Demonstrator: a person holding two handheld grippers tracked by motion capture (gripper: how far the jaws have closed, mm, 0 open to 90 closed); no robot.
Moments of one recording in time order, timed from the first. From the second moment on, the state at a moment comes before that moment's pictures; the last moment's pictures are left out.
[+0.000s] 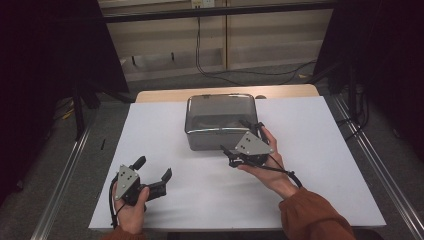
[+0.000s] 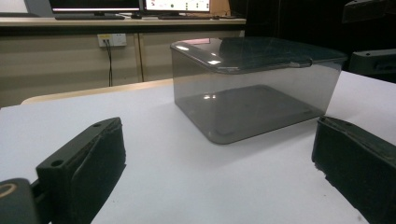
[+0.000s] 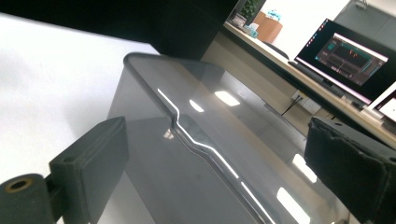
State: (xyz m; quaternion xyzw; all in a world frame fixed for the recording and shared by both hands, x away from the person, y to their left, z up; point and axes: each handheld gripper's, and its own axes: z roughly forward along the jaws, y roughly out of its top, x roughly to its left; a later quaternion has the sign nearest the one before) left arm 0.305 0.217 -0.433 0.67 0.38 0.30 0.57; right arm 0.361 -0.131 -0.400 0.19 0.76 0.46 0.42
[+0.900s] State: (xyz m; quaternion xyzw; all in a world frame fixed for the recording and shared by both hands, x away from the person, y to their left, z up) left arm 0.306 0.217 -0.433 0.67 0.38 0.30 0.56; right arm 0.358 -0.091 -0.423 -0.05 0.77 0.20 0.60
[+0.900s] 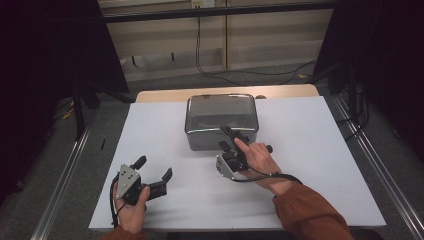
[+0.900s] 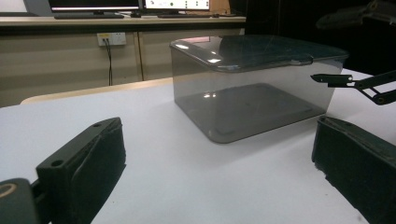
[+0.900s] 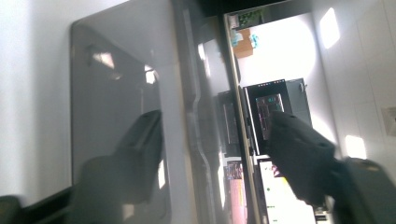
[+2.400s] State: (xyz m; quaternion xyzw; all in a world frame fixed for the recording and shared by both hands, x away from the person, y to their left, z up) left arm 0.337 0.204 -0.425 0.70 0.35 0.26 0.57; right arm 0.365 -0.089 -0.427 -0.05 0.78 0.17 0.60
